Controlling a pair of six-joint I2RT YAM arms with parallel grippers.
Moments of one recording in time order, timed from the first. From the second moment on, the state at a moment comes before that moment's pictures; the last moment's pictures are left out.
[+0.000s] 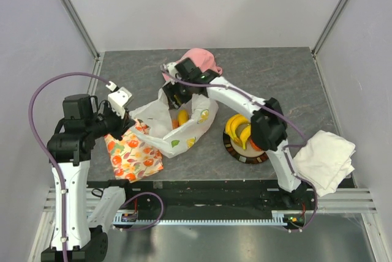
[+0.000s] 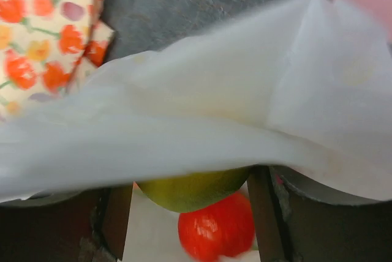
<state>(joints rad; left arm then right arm) 0.05 0.81 1.24 -1.14 0.57 0.51 0.78 2.27 2.05 -0.64 -0.19 0.06</state>
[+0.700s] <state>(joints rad) 0.05 0.94 1.25 -0.82 0.60 0.33 0.67 1.46 1.65 -1.07 -0.44 -0.53</state>
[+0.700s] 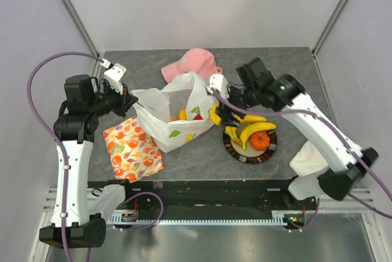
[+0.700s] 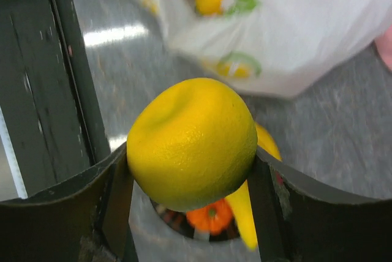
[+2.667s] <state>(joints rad) 0.05 0.80 1.15 -0.77 0.58 0.27 1.06 1.80 1.23 -1.30 0.38 -0.61</state>
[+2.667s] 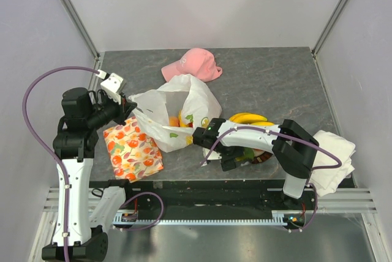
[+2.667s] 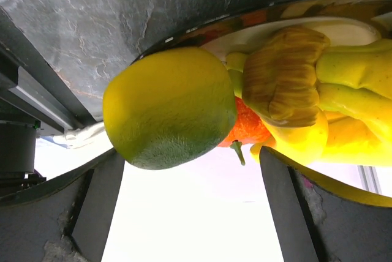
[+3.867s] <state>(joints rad) 0.05 0.87 1.19 -0.77 0.59 0.22 0.99 1.49 1.24 -1.35 -0.02 -0.79</state>
